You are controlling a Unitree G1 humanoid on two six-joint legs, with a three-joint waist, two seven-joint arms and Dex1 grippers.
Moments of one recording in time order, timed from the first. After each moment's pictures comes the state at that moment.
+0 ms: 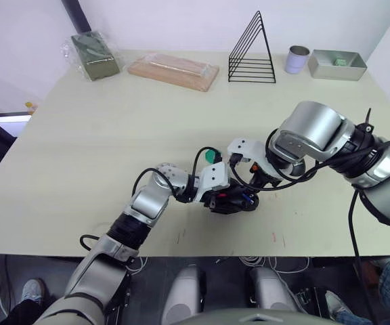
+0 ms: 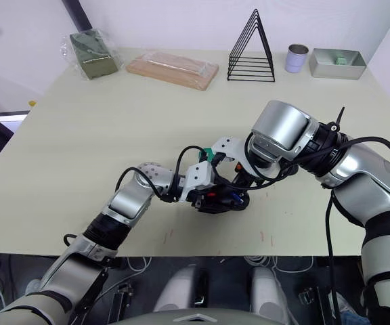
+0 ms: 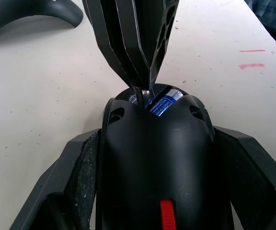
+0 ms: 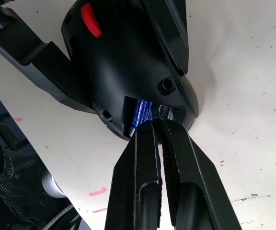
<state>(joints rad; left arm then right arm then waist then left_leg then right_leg) -0.56 0.44 -0.41 0.11 -0.08 0.24 -1.20 -1.31 -0.58 0.89 0.05 0.70 1.61 0.76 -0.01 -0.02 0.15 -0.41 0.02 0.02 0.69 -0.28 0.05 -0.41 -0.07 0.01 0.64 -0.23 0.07</state>
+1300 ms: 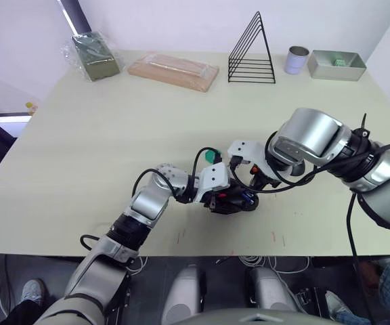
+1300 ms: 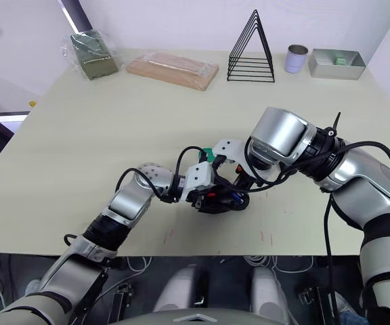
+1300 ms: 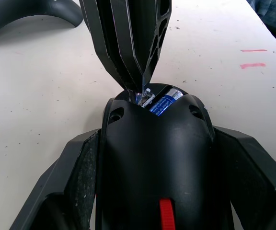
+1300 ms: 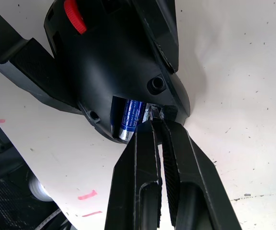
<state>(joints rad) -0.55 0.44 -0.41 0.11 -0.08 0.24 -1.19 -1.29 -0.58 0.90 0.02 0.62 1.60 0.78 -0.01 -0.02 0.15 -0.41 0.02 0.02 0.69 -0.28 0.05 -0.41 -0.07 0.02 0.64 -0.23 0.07</state>
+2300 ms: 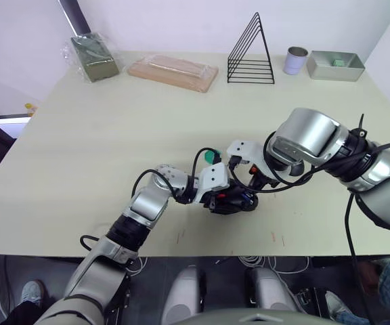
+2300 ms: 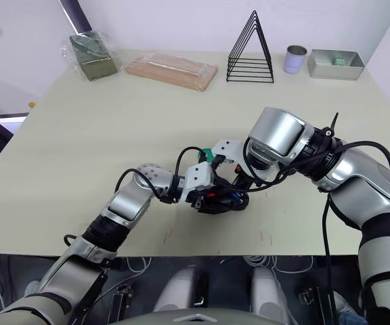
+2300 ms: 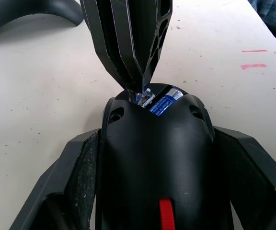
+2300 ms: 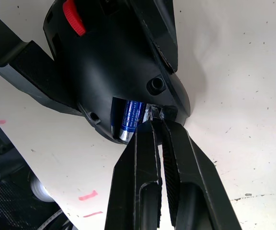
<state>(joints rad) -0.54 0.45 -0.40 0.10 -0.08 0.26 -1.18 -1.29 -0.56 0.89 0.04 0.64 1.61 0.77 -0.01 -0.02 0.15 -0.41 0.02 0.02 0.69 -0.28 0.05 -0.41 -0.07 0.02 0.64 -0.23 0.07</state>
